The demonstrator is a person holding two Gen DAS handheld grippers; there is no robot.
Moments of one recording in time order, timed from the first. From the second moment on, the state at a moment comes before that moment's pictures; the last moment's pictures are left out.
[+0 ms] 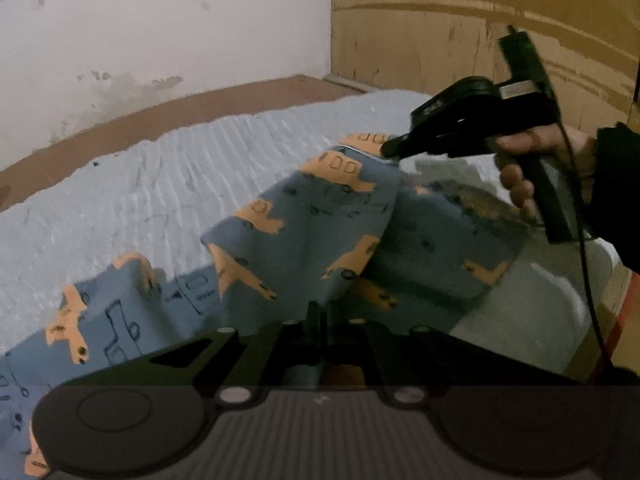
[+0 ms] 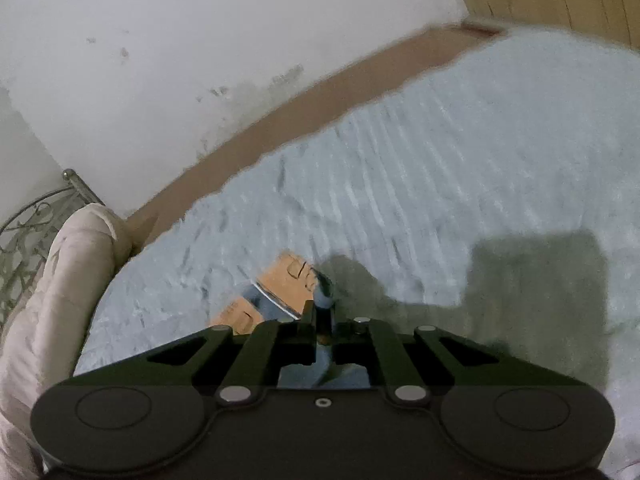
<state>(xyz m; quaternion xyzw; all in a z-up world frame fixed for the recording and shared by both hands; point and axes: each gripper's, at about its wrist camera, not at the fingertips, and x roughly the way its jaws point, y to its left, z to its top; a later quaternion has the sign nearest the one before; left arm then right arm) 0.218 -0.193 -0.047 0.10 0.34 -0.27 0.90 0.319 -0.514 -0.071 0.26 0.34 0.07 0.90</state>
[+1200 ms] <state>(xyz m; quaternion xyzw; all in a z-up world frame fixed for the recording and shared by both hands) 0.196 -0.206 -0.067 0.12 0.35 -0.33 0.87 0.170 -0.552 -0.083 0.20 0.34 -0.04 0.92</state>
